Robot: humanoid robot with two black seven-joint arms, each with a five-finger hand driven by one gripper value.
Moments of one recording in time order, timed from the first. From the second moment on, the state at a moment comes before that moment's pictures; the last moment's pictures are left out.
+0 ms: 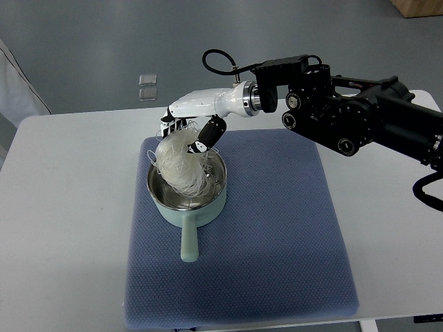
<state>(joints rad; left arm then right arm) -0.01 0.00 -0.04 -0.16 0.01 -0.01 0.17 1.28 -0.09 0.20 0.80 -1.49 0.29 0.45</state>
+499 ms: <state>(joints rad) -0.01 0.00 -0.04 -0.16 0.01 -0.01 0.17 1.23 -0.09 0.20 0.80 -1.49 0.25 0.41</state>
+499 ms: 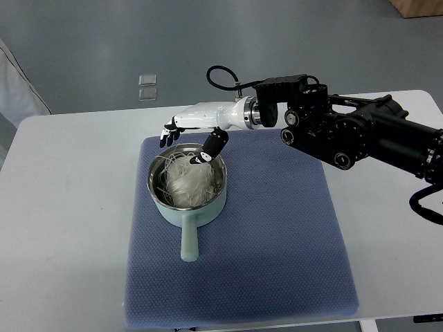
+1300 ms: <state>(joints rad) -0.01 0.00 -0.04 -0.16 0.01 -0.01 0.17 1.14 -0.06 0.64 0.71 -1.22 0.21 0.41</state>
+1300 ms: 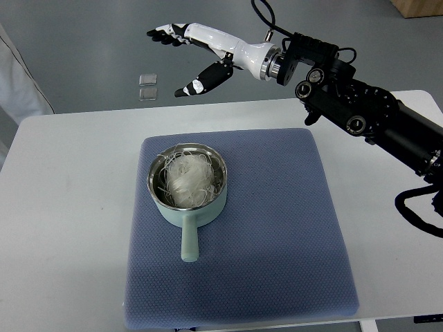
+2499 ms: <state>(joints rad) -0.01 0.00 -0.04 -0.16 0.01 -0.01 0.17 0.87 -0.02 0.80 0.45 -0.29 -0.03 0.39</state>
